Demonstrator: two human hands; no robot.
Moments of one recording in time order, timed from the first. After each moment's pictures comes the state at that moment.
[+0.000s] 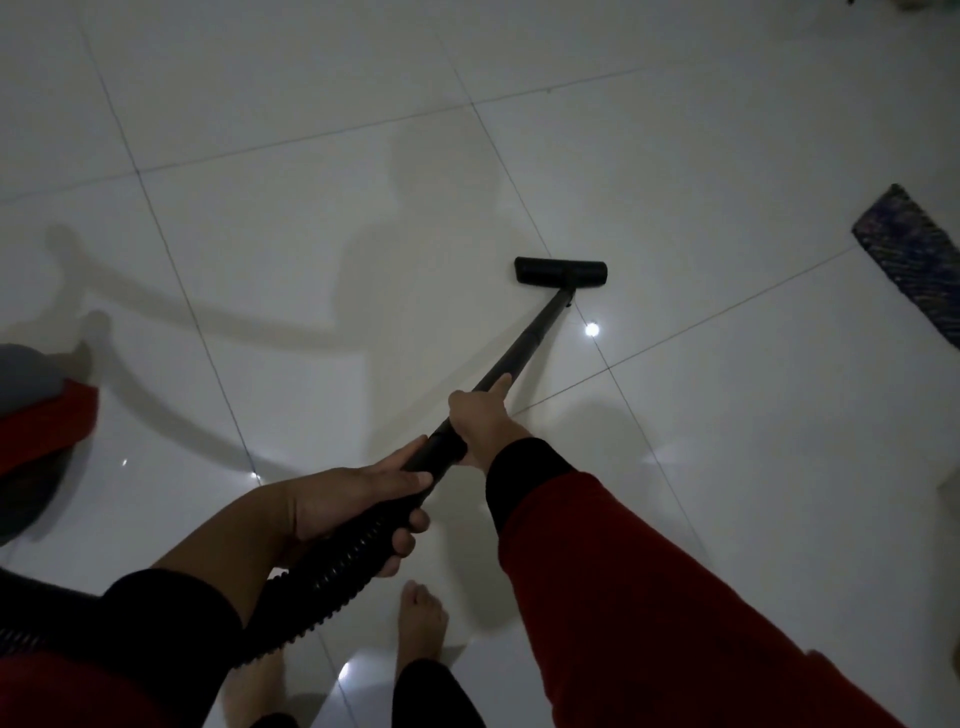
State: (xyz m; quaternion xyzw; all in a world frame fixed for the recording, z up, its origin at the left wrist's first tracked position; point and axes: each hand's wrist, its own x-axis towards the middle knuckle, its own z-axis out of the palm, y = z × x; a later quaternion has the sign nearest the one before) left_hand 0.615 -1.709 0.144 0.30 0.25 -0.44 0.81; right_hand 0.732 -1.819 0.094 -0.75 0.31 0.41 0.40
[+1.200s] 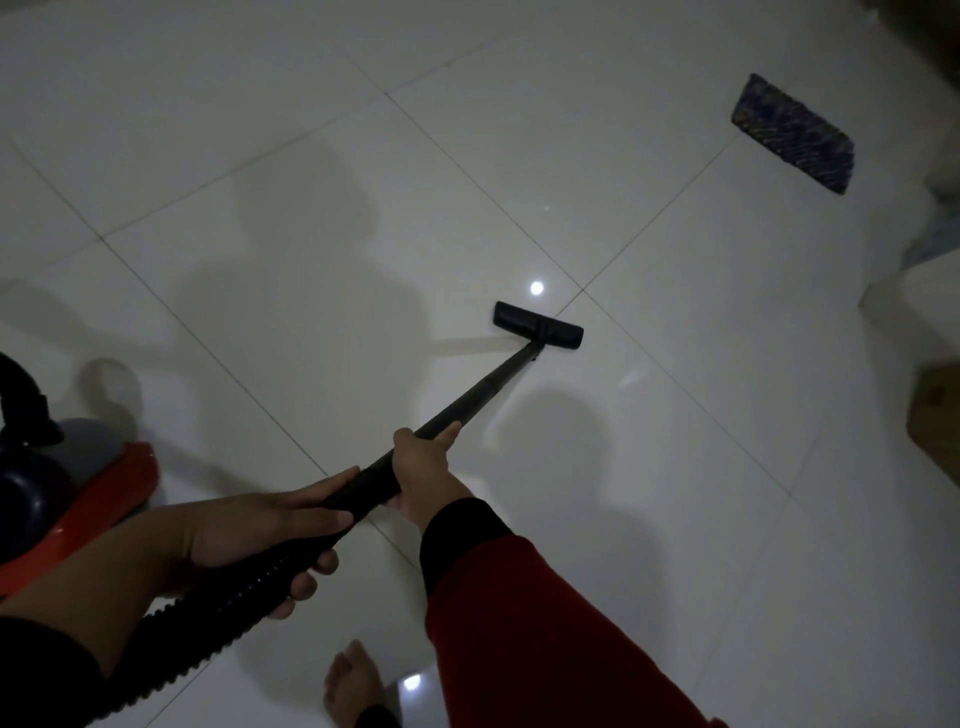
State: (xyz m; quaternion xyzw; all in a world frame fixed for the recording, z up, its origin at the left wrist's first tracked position) left_hand 0.485 -1.529 0.165 0.41 0.17 -0.60 0.66; right_hand 0.529 -1.689 0.102 -0.54 0.48 0.33 0.61
